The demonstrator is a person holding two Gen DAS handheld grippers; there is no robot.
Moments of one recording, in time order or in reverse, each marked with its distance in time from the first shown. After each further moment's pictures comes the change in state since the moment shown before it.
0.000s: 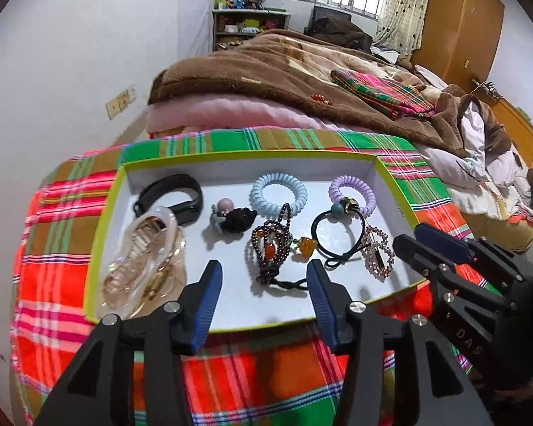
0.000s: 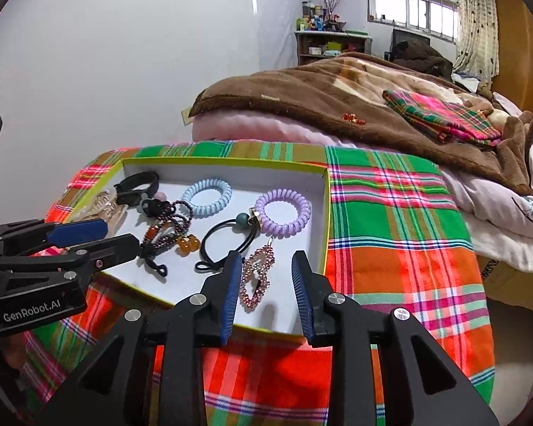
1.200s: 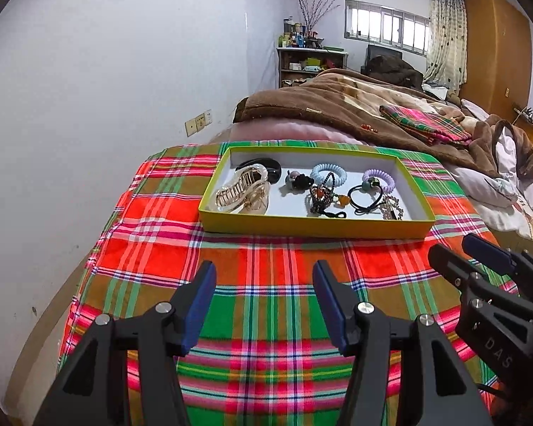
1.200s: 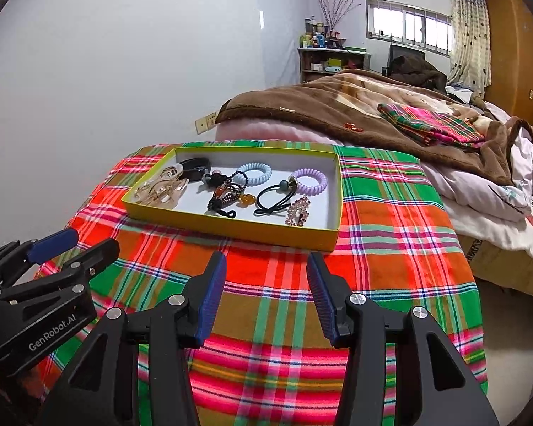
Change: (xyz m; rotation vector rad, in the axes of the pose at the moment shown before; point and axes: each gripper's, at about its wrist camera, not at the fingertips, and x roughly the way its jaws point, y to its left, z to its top) left arm -0.088 -0.007 -0.090 -0.105 -0.168 0.263; right arm -0.083 0.040 -0.054 -0.001 -0.058 0.003
